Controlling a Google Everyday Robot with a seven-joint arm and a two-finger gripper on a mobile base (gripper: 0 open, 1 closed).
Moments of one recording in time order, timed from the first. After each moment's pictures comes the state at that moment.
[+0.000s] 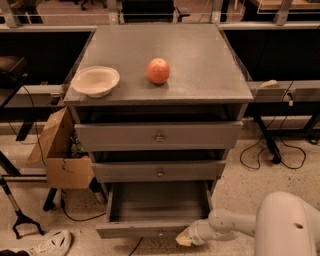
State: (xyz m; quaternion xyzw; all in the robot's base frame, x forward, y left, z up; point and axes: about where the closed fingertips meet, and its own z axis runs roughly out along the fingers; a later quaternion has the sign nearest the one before) arm 0.468 -0.109 0.166 -0.40 0.86 0.28 0.16
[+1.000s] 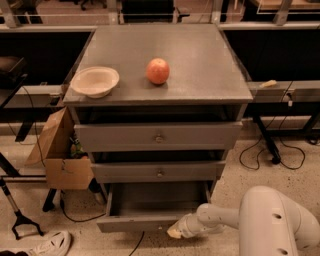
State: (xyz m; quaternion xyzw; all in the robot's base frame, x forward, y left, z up) arm 0.511 -0.073 0.152 -0.41 0.85 0.26 0.18
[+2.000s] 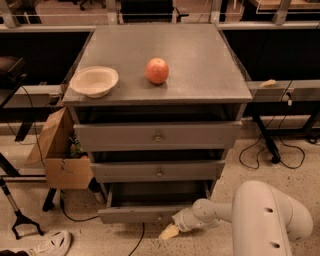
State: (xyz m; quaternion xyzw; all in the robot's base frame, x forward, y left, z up) arm 0.541 -0.062 0.157 -0.41 0.86 0.24 0.20
